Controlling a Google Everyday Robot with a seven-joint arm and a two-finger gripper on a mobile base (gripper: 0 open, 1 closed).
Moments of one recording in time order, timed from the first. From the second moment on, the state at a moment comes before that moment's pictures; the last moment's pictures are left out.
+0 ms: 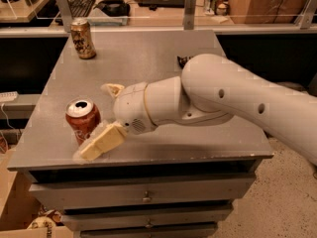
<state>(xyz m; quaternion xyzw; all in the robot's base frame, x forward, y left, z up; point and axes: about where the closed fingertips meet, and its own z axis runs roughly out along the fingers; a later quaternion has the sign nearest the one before) 0.443 0.142 0.890 -0.57 0.60 0.36 0.43</state>
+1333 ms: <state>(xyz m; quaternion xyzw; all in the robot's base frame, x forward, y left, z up) 0.479 0.140 0.919 -0.53 0.59 0.34 0.50</state>
